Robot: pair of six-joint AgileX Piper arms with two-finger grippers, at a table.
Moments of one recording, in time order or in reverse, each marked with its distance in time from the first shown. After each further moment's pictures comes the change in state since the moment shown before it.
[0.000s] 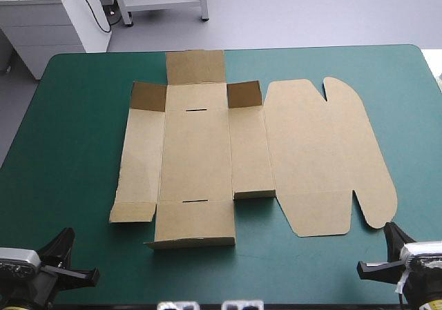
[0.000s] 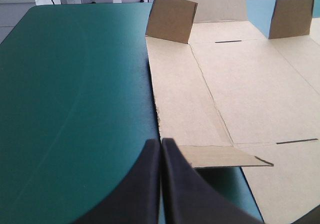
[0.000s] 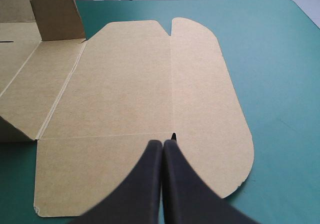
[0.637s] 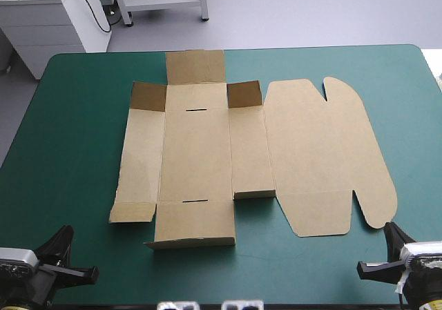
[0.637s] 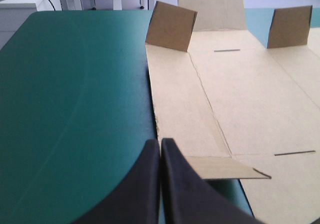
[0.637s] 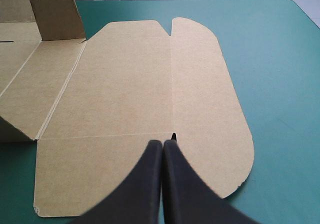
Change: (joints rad) left arm 0.000 0.002 0.000 0.000 -0.038 -0.019; right arm 0.000 0.000 0.000 0.000 0.000 0.000
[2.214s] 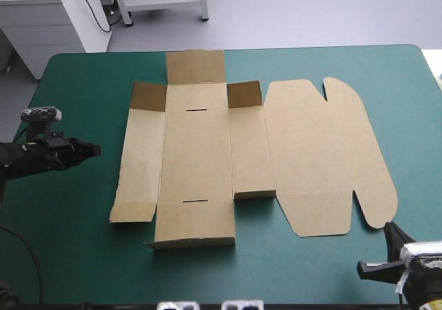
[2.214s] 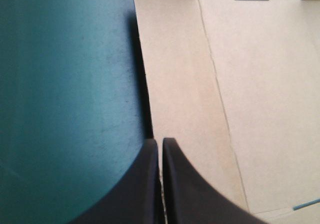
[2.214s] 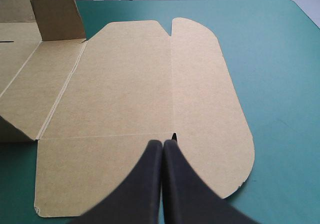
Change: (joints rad) left arm 0.480 1.302 -0.537 -0.718 0.106 0.792; right arm 0.000 0.000 0.000 0.000 0.000 0.000
